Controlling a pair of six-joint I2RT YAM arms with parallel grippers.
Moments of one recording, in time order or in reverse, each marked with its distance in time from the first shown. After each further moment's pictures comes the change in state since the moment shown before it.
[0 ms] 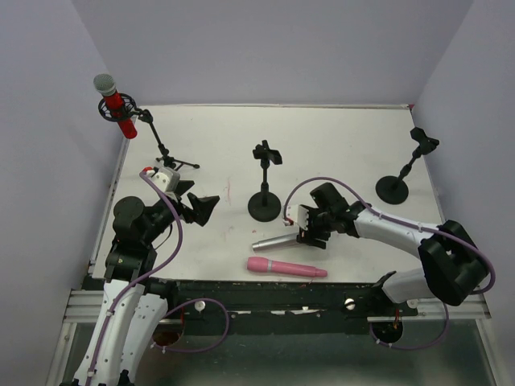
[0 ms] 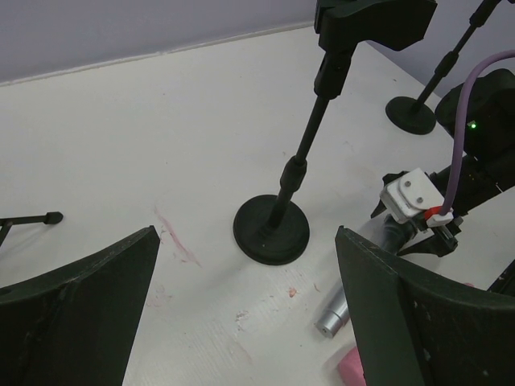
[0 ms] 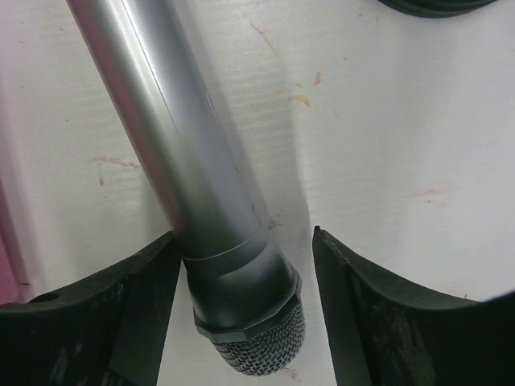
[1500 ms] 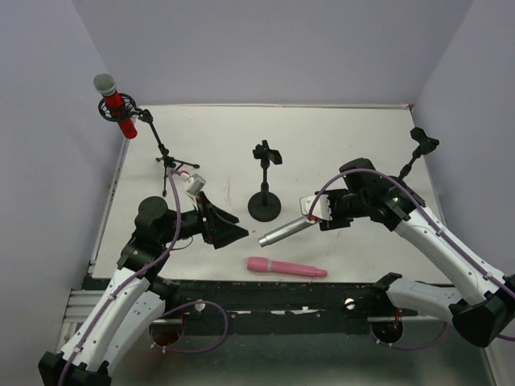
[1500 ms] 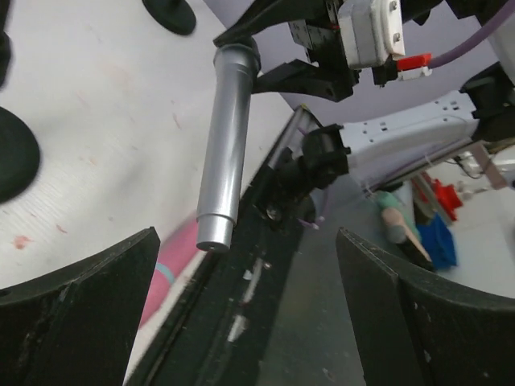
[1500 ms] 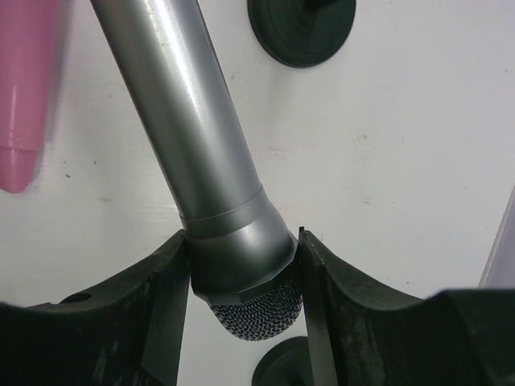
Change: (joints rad) left arm -0.202 0.058 -0.100 0.135 0.311 -0.493; right arm -0.053 -0.301 0.366 -0.540 0.003 -0.349
